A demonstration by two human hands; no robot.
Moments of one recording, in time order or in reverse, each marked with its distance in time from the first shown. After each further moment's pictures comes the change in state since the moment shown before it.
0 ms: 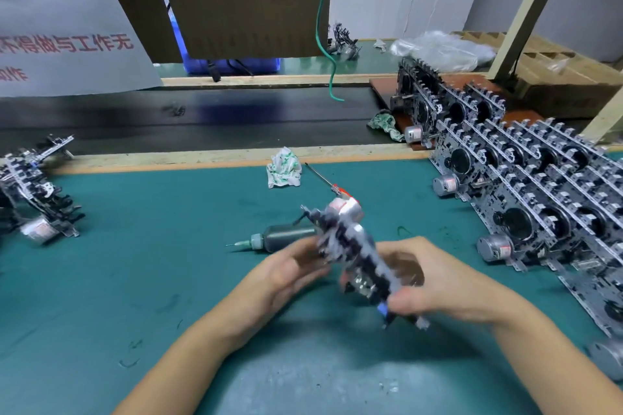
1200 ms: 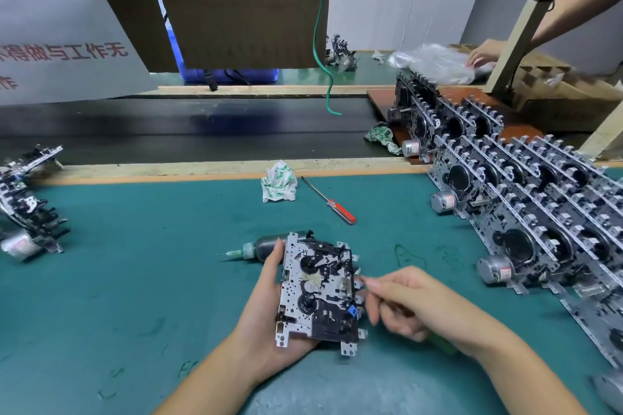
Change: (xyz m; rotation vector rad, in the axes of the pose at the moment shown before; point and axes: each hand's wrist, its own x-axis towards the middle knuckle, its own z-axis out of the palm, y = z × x) left_hand 0.030 -0.024 0.005 -0.887 0.118 -0.366; right_hand 0.011 0.029 -0.002 0.174 0.075 0.290
